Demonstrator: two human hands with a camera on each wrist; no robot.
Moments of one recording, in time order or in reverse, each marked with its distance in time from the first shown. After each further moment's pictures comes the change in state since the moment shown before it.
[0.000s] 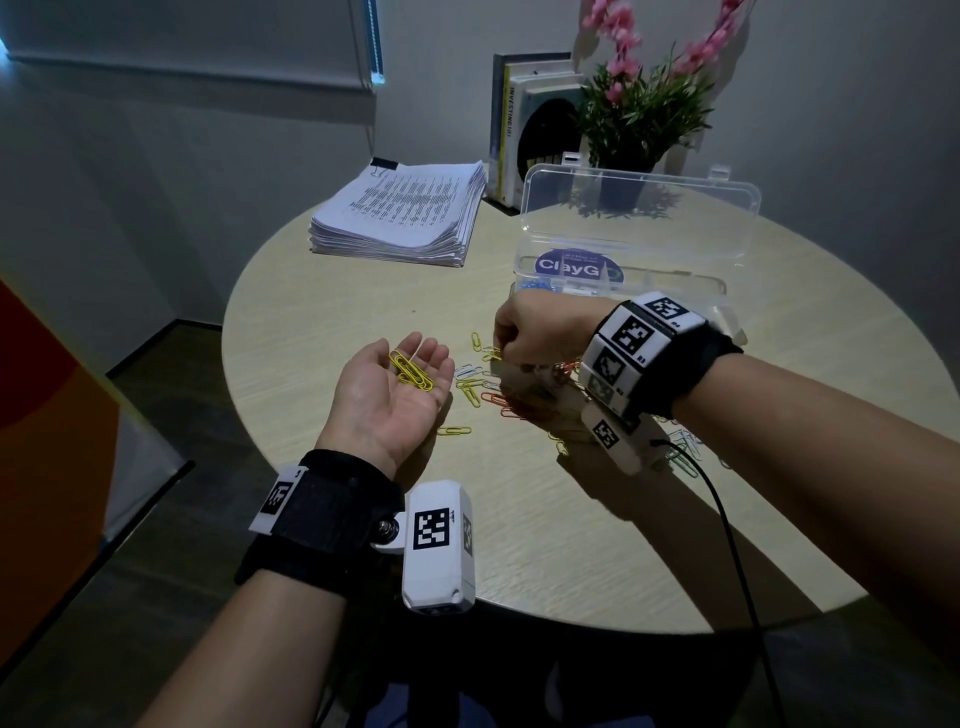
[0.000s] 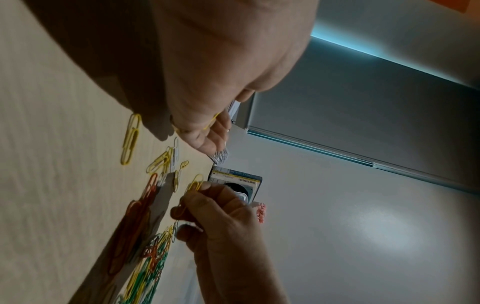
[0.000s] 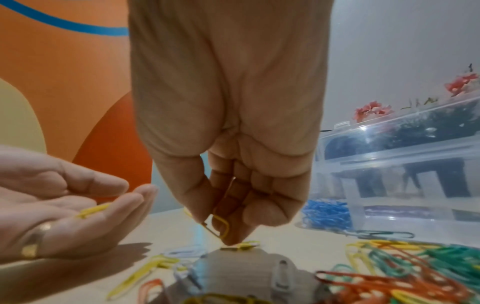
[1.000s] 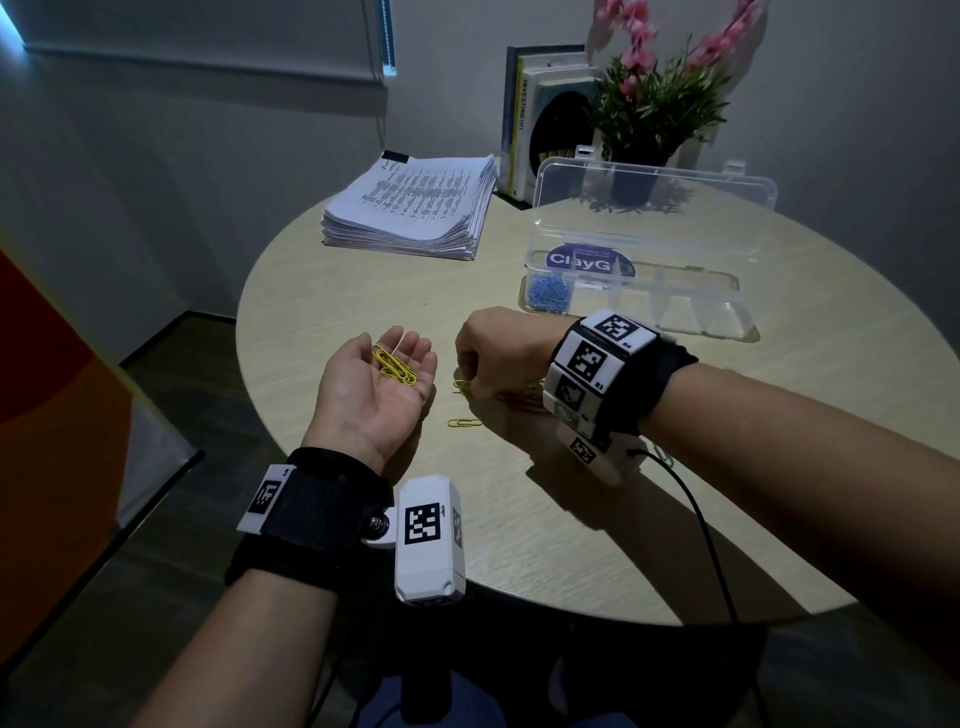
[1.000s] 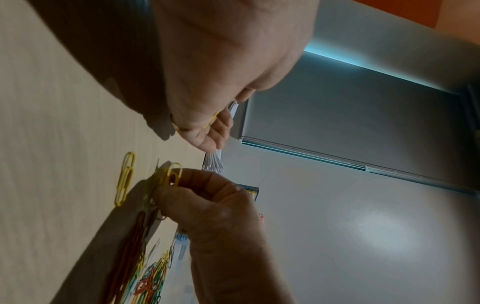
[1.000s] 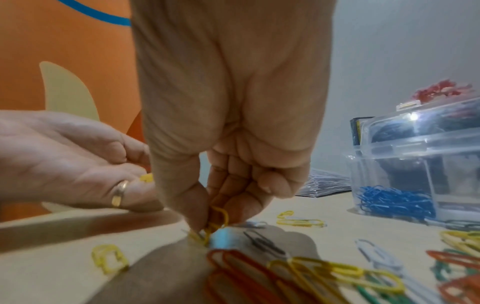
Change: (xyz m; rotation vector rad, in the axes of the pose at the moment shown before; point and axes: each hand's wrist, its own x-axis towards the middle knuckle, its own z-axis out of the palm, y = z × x) left_hand -0.003 0.015 -0.012 0.012 0.028 0.089; right_hand 0.001 -0.041 0.019 -0.070 -0.043 -0.146
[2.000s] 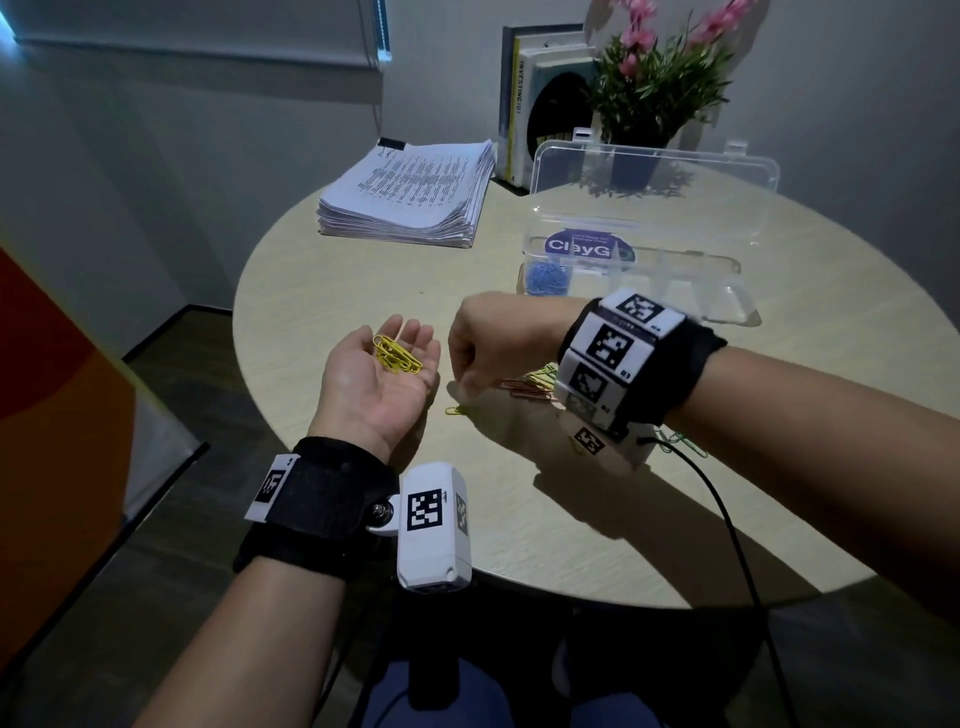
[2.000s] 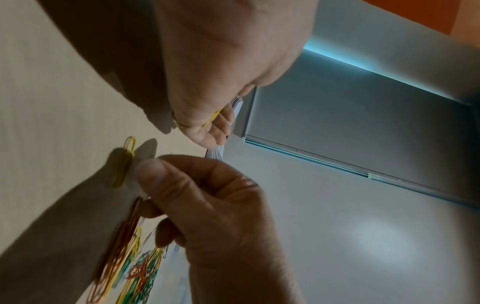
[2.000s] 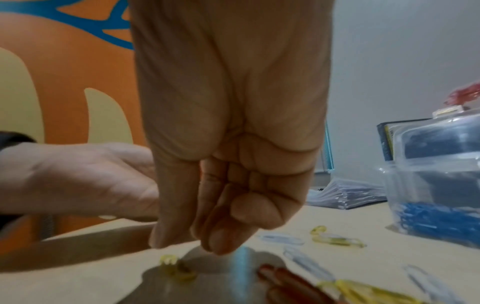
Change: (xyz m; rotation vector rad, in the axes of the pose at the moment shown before) left_hand 0.001 -0.005 0.002 -0.057 -0.006 -0.012; right_hand -0.014 -0.006 -0.007 0.045 -0.032 -0.085
